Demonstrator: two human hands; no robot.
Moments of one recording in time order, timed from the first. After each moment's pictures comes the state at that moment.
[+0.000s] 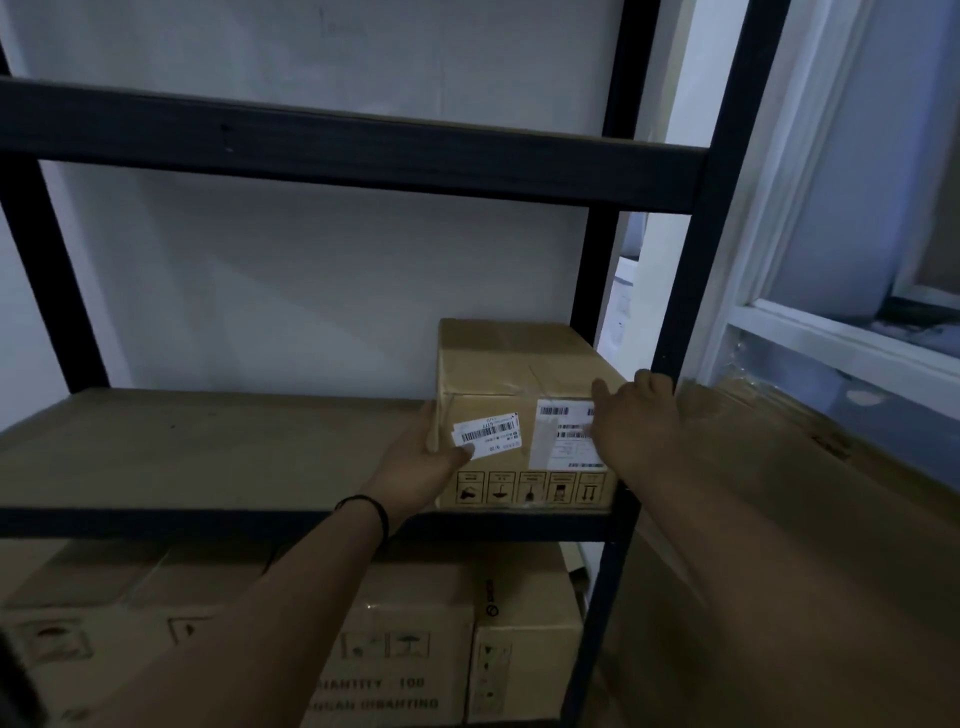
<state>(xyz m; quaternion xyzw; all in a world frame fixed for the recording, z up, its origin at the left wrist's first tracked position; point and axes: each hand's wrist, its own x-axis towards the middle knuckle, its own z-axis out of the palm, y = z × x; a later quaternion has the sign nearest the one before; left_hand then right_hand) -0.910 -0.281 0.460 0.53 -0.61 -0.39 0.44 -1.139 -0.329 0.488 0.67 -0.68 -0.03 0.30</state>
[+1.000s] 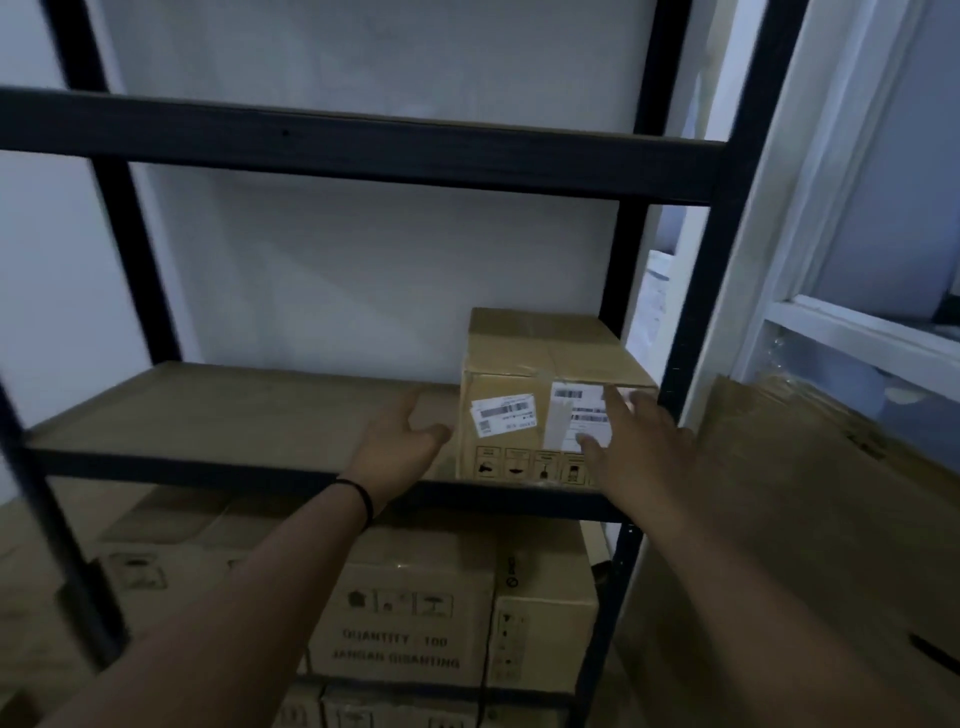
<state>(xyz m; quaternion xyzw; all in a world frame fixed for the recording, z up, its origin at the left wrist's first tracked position) -0.887 -0.233 0.470 0.62 -0.57 -0.29 0.45 -1.124 -0.251 0.473 0.71 -0.67 0.22 0.05</state>
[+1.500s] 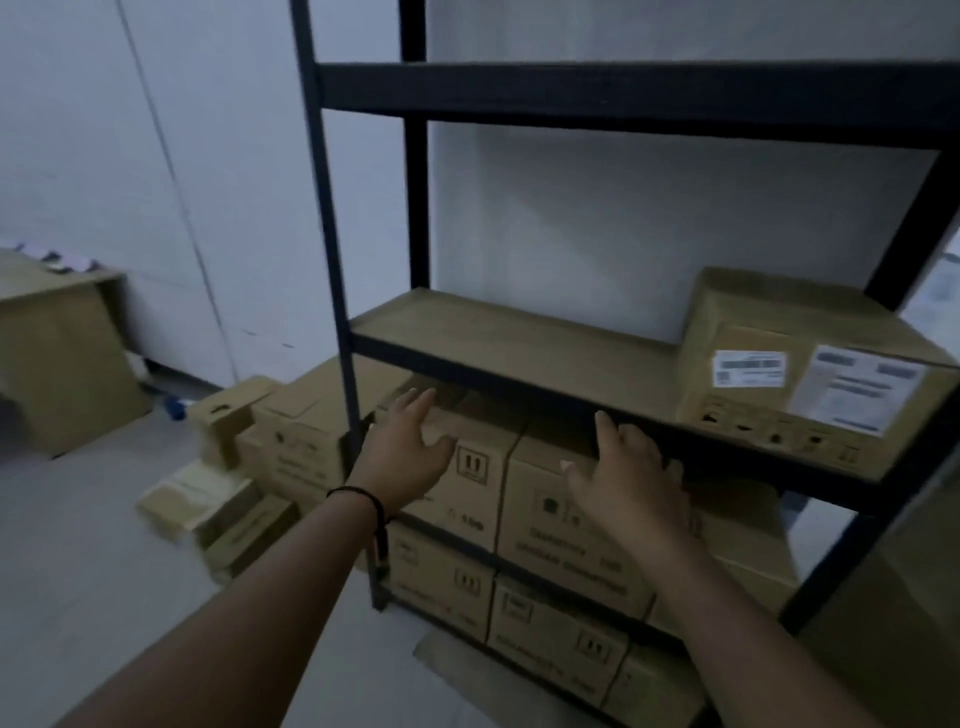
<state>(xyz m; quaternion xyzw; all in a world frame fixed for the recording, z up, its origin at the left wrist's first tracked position) -0.712 -0.046 0.409 0.77 -0.51 -0.10 0.35 -0.925 -0.117 0.427 0.80 -0.57 0.12 -0.11</state>
